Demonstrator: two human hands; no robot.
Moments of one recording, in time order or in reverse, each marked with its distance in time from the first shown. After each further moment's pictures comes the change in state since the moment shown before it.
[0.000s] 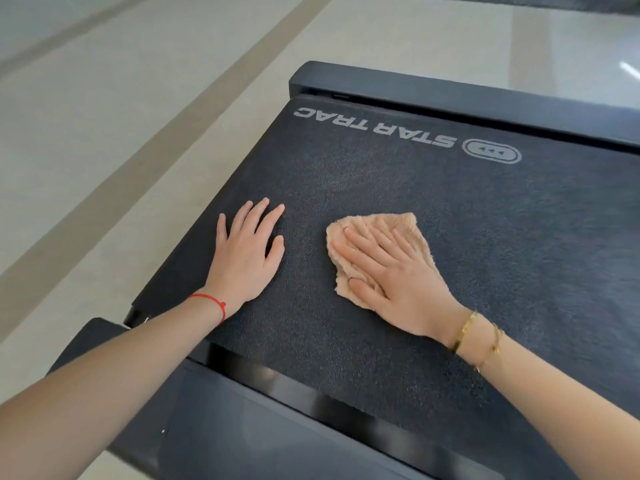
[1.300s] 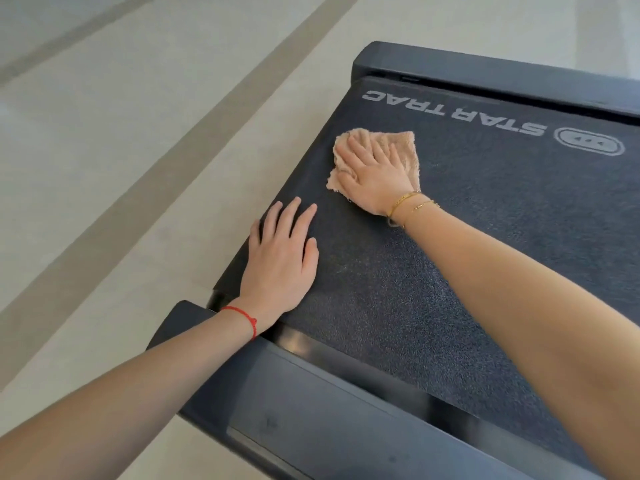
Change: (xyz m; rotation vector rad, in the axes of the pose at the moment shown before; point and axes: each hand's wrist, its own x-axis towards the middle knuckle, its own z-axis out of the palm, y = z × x) left_hand -0.036 -0.062 -0.010 0.017 0.027 -0.029; right_hand 0.216 -0.052 0.007 -0.009 -0.006 0.194
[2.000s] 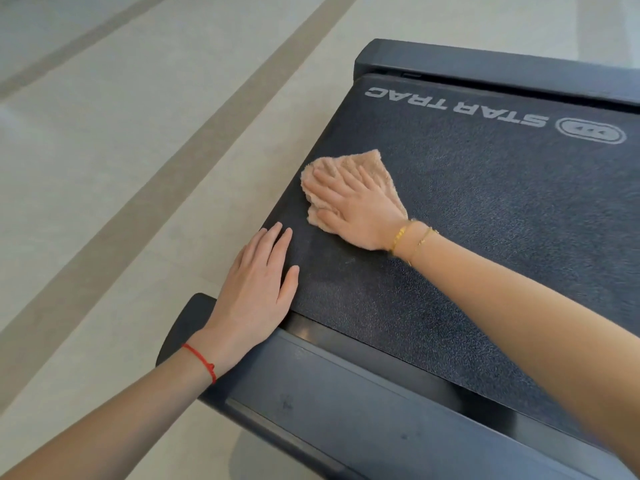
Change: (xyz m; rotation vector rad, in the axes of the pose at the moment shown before) left_hand -0.055 -0.029 -0.024 -0.051 -0.088 0.025; right_hand -0.052 -0.044 0.010 -0.055 -0.004 -0.263
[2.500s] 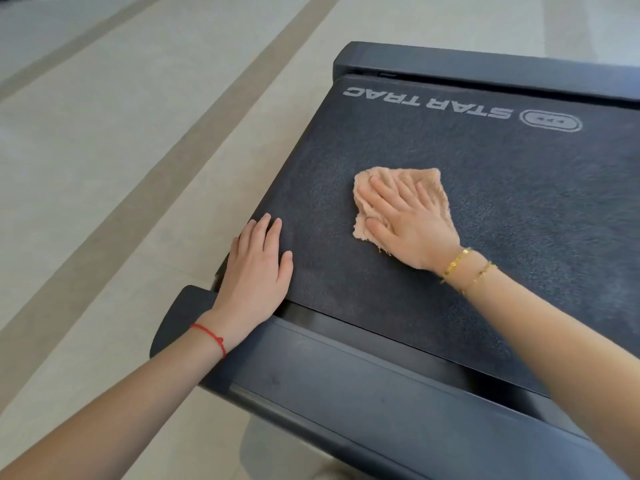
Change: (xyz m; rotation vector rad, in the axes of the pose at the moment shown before) left_hand 0.006 0.020 0.001 0.009 -0.013 -0.050; right_hand -0.103 0.034 -0.008 0.042 0.002 0.271
